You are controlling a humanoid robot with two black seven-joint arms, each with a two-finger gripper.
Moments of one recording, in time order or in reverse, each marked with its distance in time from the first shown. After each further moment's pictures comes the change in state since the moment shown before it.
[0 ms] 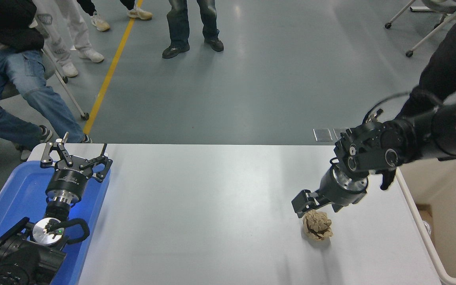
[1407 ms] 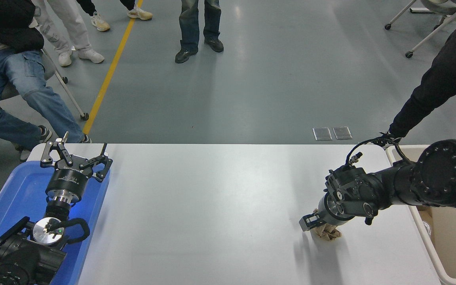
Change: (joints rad) left arm 0.000 0.000 0.000 0.000 0.000 0.000 0.000; right arm -0.241 0.011 0.015 -0.227 -0.232 -0.077 -0.068
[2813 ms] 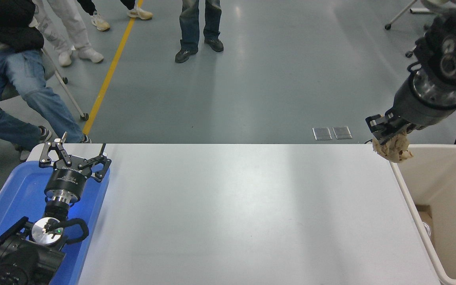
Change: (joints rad) left arm 0.003 0.005 -0.001 -0.002 0.000 0.000 0.001; right arm 1.221 -0.242 -0.334 0.641 0.204 0.407 0.041
